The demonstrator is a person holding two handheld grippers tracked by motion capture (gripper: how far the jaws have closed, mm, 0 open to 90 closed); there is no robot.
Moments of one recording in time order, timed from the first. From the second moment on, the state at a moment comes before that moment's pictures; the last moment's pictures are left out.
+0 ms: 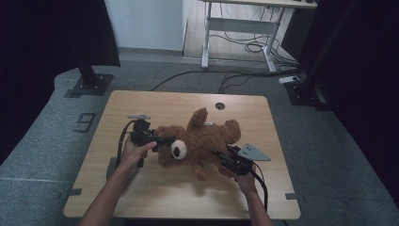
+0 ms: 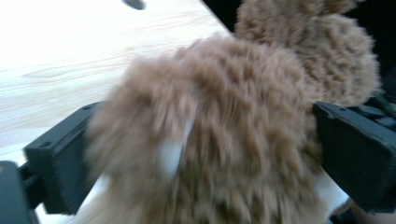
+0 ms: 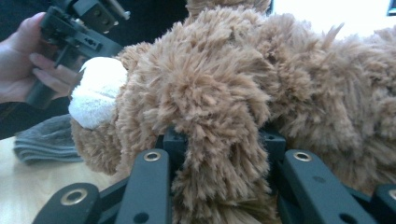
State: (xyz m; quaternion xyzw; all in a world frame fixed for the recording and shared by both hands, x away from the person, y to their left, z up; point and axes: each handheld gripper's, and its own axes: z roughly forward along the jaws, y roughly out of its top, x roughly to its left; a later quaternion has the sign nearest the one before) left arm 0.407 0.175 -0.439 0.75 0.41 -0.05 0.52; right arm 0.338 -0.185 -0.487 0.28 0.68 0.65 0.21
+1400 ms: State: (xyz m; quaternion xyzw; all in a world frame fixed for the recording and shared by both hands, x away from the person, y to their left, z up) left arm 0.367 0.146 -0.417 0.80 0.34 0.17 0.47; right arm 0.352 -0.163 -0.498 0.25 0.71 0.59 0.31
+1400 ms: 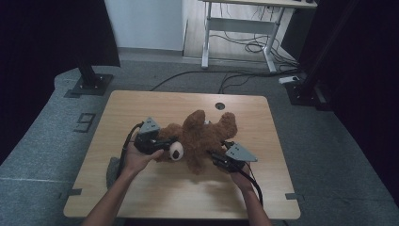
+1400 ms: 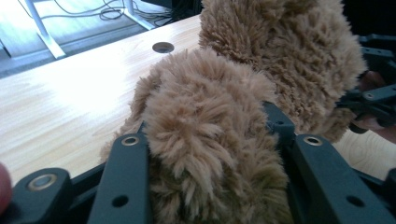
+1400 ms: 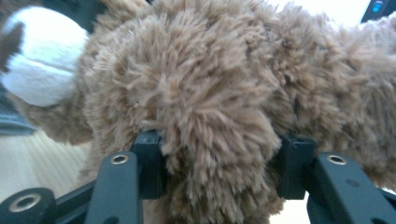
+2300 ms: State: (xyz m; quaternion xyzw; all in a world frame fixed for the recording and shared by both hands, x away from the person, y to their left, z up) left arm 0.339 0.146 -0.489 0.80 0.33 0.21 0.46; right arm 0.338 -0.166 -0.489 0.28 0.73 0.54 0.29
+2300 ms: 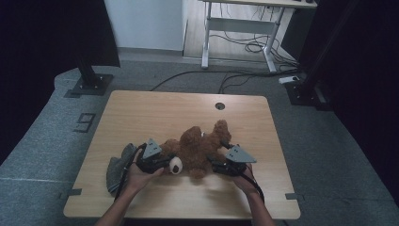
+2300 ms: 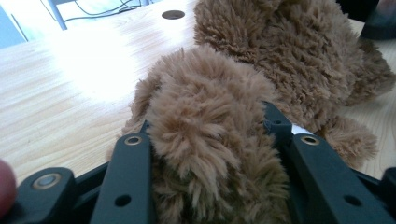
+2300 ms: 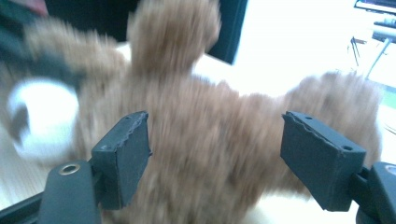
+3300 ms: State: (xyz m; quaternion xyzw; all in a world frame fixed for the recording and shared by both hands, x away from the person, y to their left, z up) left arm 0.333 0.145 -0.494 0.79 0.33 0.21 0.47; right arm 0.394 -0.148 -0.495 0.27 0.86 0.43 0.09
